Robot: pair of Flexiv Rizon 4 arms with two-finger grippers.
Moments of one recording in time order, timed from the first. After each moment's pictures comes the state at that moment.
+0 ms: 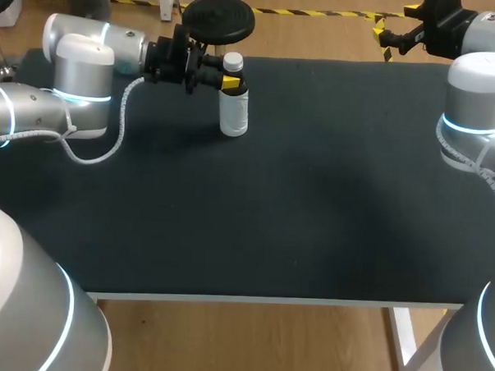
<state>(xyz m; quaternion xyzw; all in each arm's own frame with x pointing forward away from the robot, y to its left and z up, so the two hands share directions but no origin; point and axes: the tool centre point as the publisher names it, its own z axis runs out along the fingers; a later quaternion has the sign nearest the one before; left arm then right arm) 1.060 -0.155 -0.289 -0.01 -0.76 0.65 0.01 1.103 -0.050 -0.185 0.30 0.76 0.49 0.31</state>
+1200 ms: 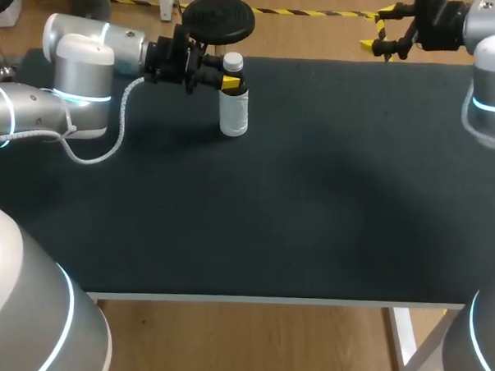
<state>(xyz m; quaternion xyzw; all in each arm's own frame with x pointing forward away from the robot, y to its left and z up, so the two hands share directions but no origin) 1.060 -0.155 -0.289 -0.01 -0.76 0.65 0.01 1.100 -0.012 -0.203 0.13 0.83 0.50 0.22</state>
